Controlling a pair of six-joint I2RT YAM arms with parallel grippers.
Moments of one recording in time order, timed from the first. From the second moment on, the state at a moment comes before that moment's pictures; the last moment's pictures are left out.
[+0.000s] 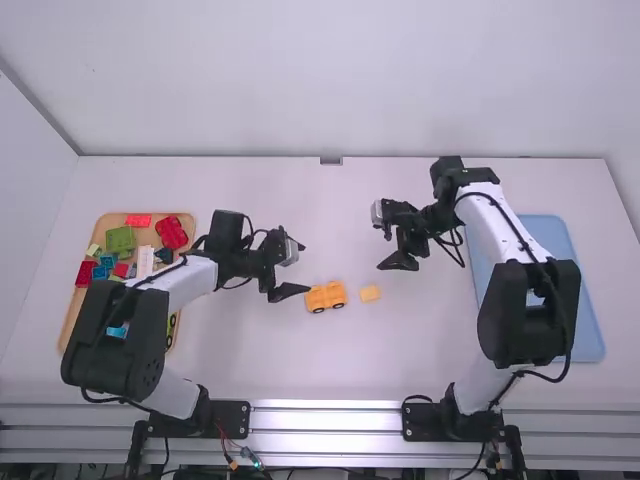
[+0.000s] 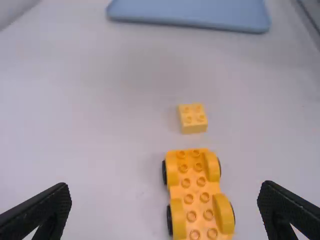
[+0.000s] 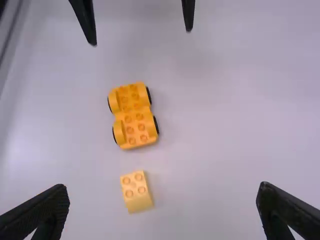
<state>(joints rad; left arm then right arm) -0.13 1.60 0.71 -0.03 1.04 0.92 0.08 1.82 1.41 -1.20 -0.84 -1.56</state>
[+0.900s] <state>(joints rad) -0.21 1.95 0.50 0.64 1.02 0.62 0.08 1.83 0.76 -0.27 -0.97 -1.40</state>
